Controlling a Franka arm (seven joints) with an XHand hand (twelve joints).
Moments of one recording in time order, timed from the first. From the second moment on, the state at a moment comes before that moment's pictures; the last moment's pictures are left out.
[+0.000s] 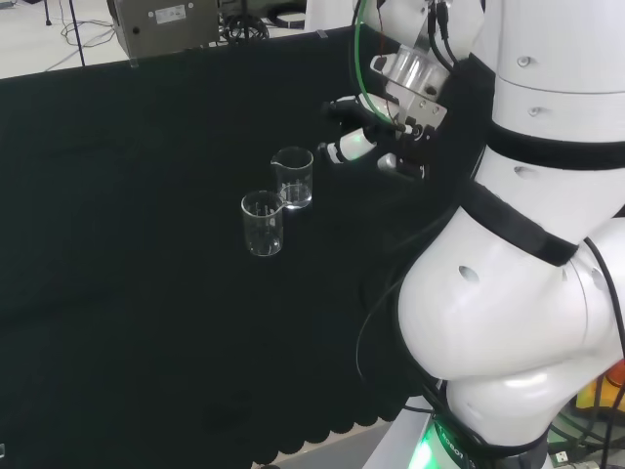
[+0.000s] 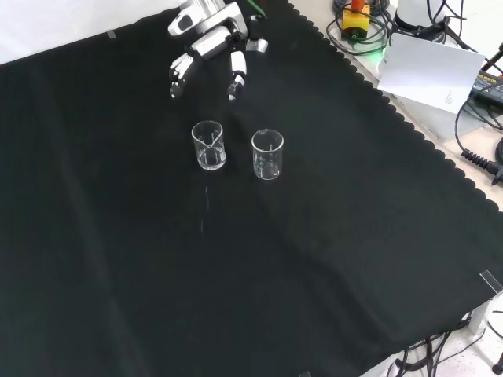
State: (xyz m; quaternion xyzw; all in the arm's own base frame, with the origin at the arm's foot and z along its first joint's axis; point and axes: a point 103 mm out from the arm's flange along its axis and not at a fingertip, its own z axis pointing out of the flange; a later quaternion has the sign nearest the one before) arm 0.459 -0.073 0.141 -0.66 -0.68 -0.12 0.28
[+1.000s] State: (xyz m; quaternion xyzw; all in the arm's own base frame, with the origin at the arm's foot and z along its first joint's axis) arm 0.475 -0.062 0.092 -0.60 -0.71 -0.17 0.33
